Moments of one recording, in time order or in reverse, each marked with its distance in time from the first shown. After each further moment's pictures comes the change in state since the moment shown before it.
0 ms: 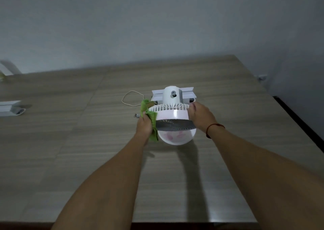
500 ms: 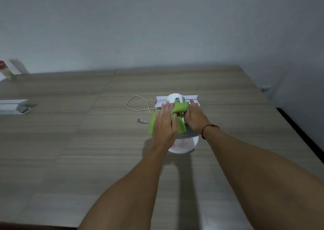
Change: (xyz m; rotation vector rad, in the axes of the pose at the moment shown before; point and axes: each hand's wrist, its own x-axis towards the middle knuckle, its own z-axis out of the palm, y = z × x) left_hand -0.032 0.021 0.033 0.394 0.057 0.747; right_hand 0.017 -0.029 0.003 -0.195 -0.142 -0.192
